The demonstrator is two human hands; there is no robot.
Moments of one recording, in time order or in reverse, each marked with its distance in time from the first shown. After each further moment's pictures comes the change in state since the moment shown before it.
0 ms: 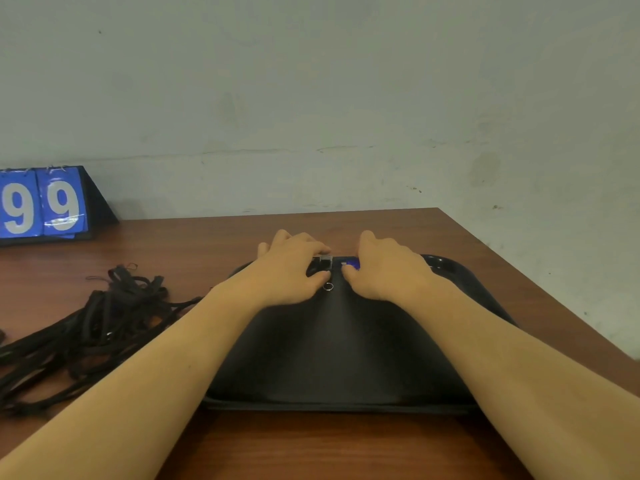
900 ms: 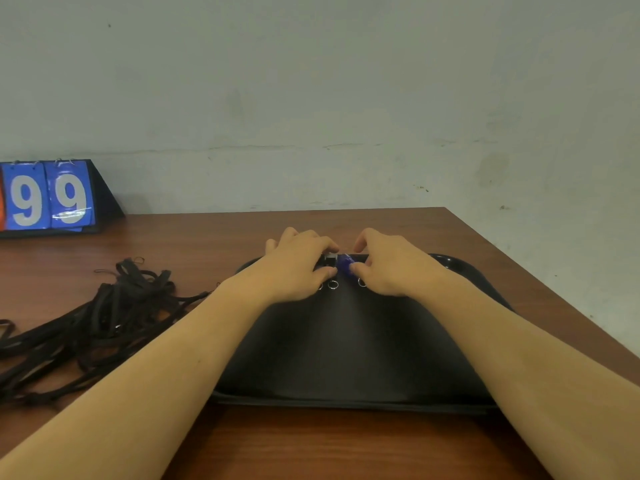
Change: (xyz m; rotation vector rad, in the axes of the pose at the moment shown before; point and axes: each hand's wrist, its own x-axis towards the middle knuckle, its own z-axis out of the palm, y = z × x) left_hand -0.001 0.002 -0.003 -0.027 -0.010 -0.007; right_hand 0.007 0.003 -0.001 0.143 -0.071 -0.077
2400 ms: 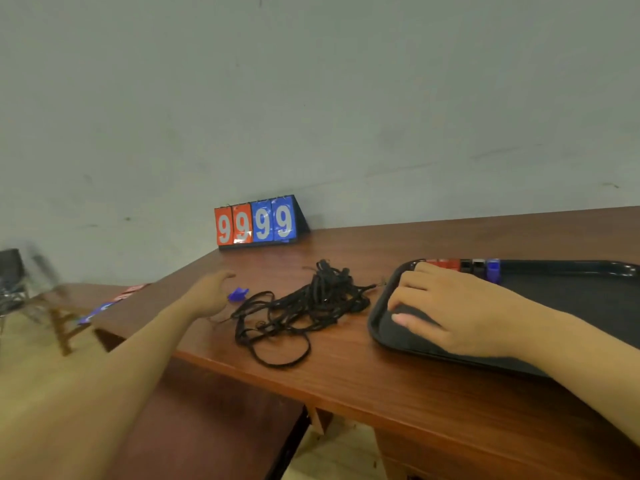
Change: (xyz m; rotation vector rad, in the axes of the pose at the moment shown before) left_hand -0.259 -0.245 -0.108 0.106 0.088 -0.907; right_hand -0.100 -0.078 0.012 -0.205 0.122 -1.064
